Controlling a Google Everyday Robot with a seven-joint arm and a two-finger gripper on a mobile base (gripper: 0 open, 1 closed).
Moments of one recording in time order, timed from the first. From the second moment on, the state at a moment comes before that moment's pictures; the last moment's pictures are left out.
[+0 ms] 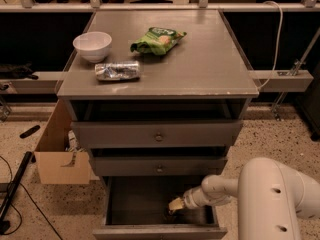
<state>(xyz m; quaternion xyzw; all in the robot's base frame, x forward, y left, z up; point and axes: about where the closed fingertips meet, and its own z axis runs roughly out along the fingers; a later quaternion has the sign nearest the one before) 0.529 -0.088 0.187 -0.16 0.94 0.29 0.09</state>
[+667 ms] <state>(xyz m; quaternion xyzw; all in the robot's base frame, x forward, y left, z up) 0.529 -0.088 0.187 -0.16 0.94 0.29 0.09</state>
